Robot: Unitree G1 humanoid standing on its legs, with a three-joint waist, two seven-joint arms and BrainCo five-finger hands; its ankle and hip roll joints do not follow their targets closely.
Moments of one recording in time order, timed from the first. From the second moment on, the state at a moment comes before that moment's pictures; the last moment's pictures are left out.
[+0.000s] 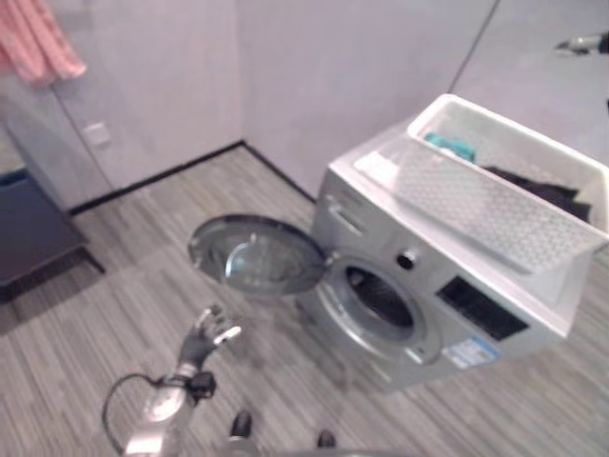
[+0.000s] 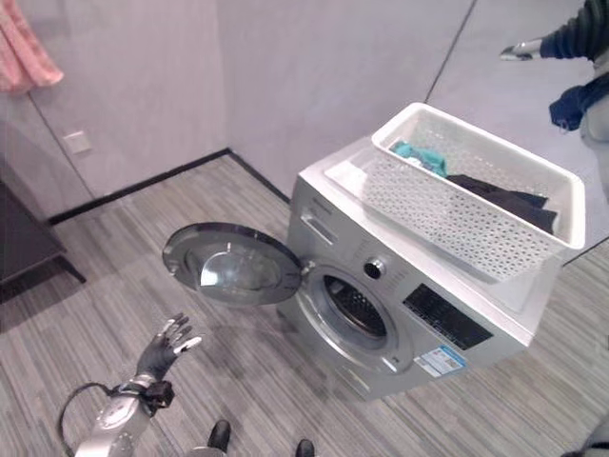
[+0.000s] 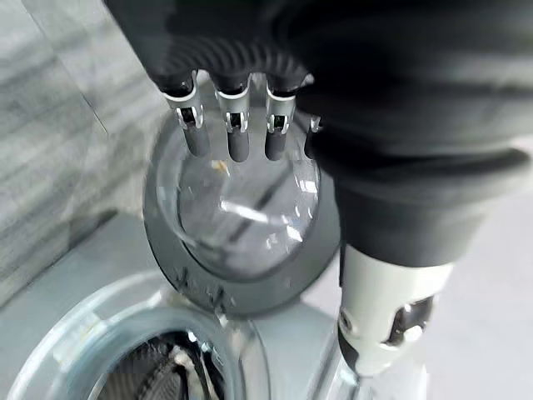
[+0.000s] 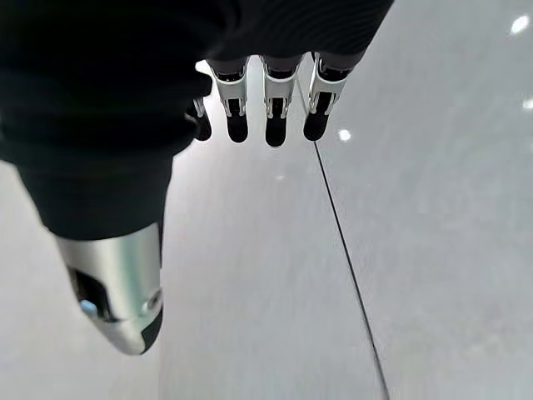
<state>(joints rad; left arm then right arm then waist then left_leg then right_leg) 0.17 0.41 -0.17 0.40 -0.57 -0.20 -0.05 -1.30 -1.19 0.68 0.68 0.00 -0.02 -0.20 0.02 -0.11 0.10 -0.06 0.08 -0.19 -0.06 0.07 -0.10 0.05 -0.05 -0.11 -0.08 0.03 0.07</state>
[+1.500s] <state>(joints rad) 0.01 0.42 -0.23 0.42 -0.59 -0.23 -0.01 -1.46 -1.18 0.98 1.28 0.20 0.01 0.07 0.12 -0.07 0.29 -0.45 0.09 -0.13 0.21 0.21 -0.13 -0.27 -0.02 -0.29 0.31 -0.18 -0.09</state>
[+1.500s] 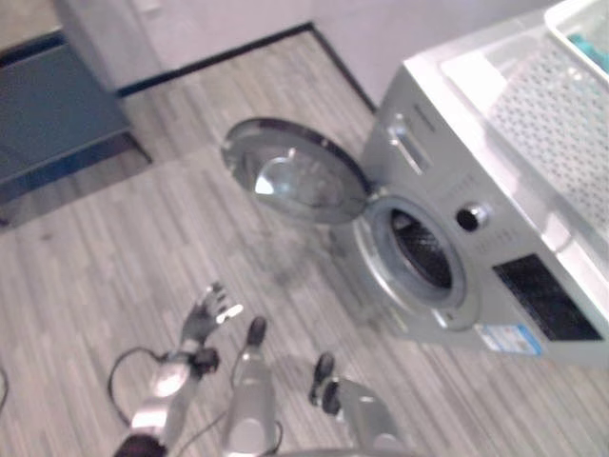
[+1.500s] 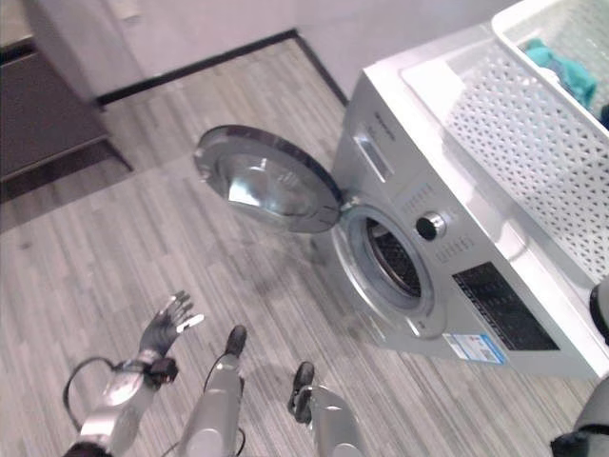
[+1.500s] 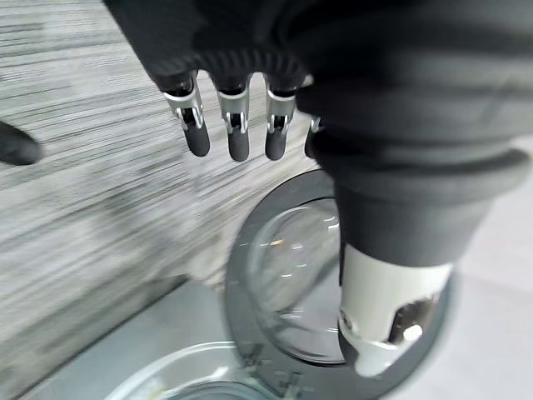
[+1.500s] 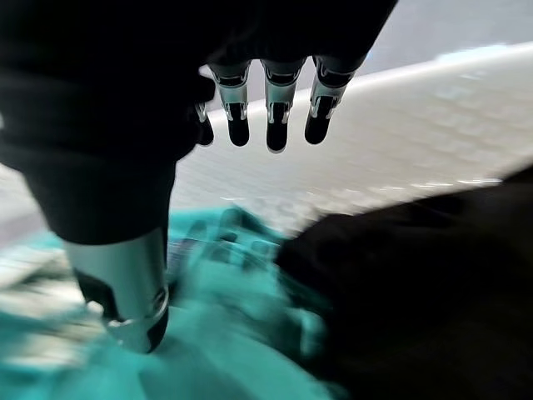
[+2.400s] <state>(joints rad) 0.09 0.40 -0.23 0.42 -0.59 -0.22 -0.05 -0.94 -1.25 0.66 1.12 0.20 0.01 0.16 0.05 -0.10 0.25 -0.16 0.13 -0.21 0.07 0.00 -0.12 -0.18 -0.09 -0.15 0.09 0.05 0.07</state>
